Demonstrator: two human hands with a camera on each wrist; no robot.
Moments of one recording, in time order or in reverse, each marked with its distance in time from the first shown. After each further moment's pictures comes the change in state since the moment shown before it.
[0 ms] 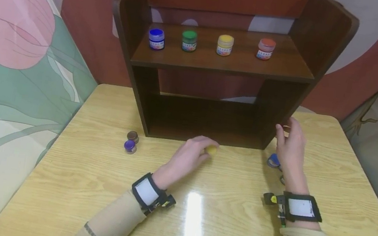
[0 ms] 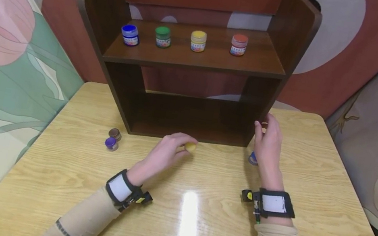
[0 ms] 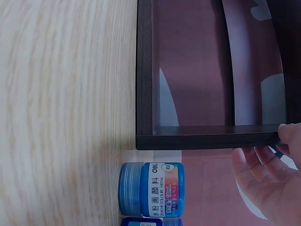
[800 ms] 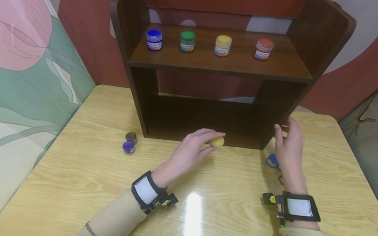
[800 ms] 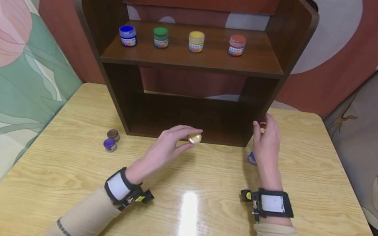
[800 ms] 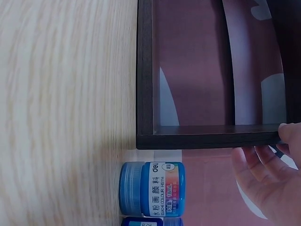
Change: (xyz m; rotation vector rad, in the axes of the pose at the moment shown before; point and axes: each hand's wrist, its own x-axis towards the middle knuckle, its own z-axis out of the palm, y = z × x) left_hand 0.009 0.013 -0.013 -0.105 0.127 0.124; right_hand 0.000 0.001 0.000 -0.002 0.006 -0.013
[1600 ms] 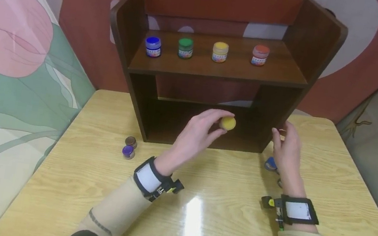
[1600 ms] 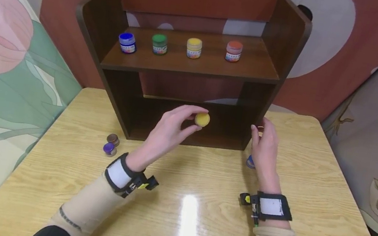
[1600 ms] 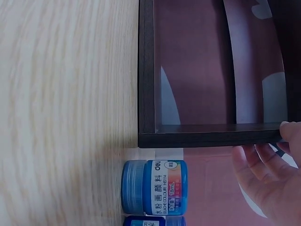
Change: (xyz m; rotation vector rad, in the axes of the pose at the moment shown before) left_hand 0.046 0.038 -0.038 0.032 0.102 0.118; right_hand -0.001 0.002 0.000 0.023 -0.012 0.001
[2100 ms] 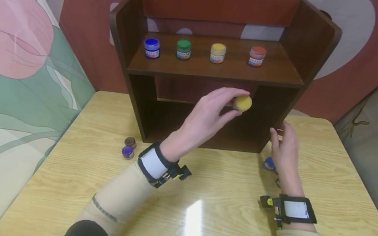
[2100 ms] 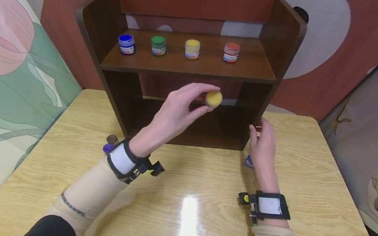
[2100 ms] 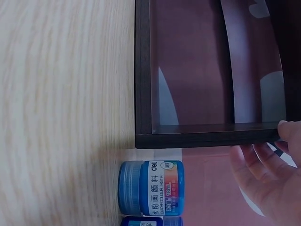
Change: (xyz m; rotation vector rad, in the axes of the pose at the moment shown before) left_hand 0.044 0.028 -0.020 -0.001 0.071 0.155; right_hand 0.001 0.001 -0.001 0.008 0.000 -0.017
